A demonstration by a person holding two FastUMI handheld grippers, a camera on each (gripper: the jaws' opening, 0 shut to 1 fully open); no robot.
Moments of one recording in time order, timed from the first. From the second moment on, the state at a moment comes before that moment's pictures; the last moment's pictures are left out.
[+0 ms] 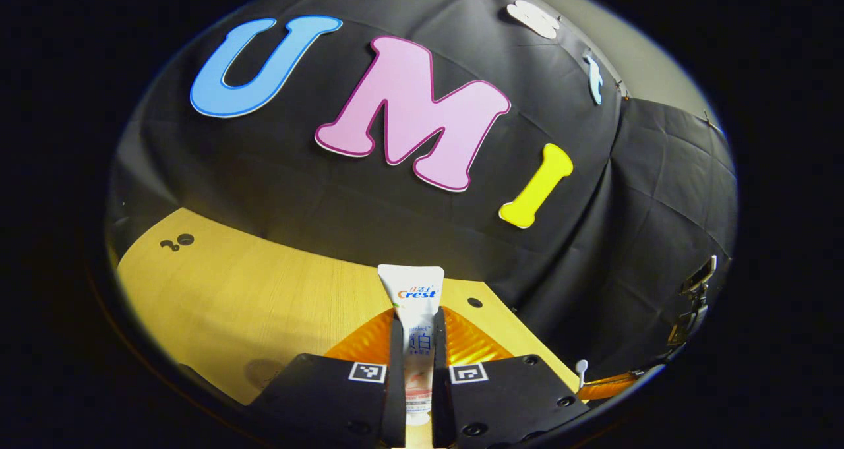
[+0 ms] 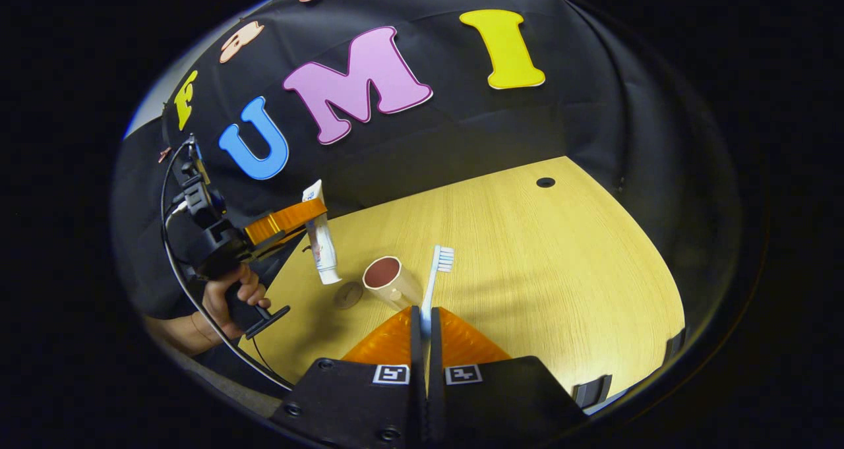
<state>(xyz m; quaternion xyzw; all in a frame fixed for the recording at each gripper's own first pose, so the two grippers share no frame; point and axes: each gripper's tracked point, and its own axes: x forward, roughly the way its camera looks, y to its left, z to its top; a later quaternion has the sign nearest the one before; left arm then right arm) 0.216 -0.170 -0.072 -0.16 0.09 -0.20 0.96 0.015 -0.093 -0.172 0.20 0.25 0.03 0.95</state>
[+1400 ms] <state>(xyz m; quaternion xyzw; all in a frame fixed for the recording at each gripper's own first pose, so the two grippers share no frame) 0.262 -0.213 -0.175 -0.13 0.16 -0.18 0.96 -0.002 -0.128 -0.206 0.23 0.27 0.00 0.94</state>
